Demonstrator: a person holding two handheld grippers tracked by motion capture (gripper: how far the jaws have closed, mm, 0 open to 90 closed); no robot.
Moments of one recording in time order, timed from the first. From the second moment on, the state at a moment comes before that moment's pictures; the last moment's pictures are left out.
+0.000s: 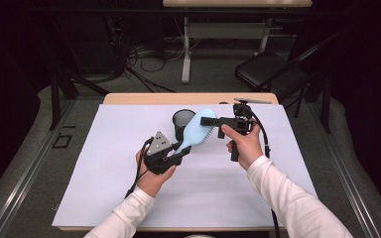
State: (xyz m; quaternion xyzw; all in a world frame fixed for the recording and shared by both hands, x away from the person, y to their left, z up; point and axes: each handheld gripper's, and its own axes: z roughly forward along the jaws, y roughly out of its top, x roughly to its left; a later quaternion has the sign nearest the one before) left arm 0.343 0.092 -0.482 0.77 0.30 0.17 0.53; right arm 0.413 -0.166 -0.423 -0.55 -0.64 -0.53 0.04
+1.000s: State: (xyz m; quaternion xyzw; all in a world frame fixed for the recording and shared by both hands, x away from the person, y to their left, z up) left arm 0.342 0.089 -0.483 0.78 0.30 0.17 0.53; right arm 0.419 -0.163 -0.428 -0.55 -0.63 -0.54 0.07
